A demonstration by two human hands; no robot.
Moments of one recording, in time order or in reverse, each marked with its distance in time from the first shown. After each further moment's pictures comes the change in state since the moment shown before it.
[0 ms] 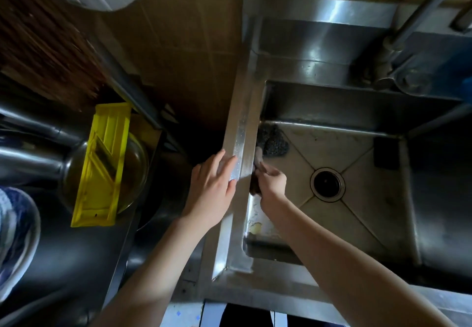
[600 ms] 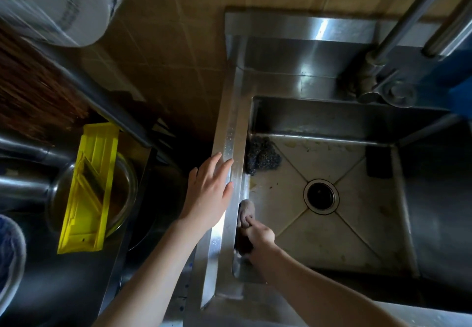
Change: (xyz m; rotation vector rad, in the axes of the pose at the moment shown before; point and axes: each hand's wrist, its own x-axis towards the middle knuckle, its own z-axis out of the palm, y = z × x) left_hand 0.041 0.011 -0.002 -0.001 -0.060 0.012; right_hand 0.008 0.086 -0.019 0.043 -0.009 0.367
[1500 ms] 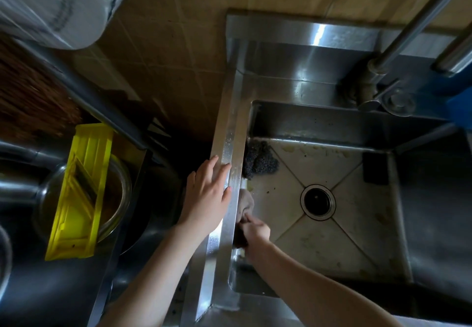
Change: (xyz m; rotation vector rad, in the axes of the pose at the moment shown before) left_hand 0.006 0.000 0.005 -0.022 0.034 -0.009; right_hand -0.017 -0.033 0.011 0.033 0.036 -0.021
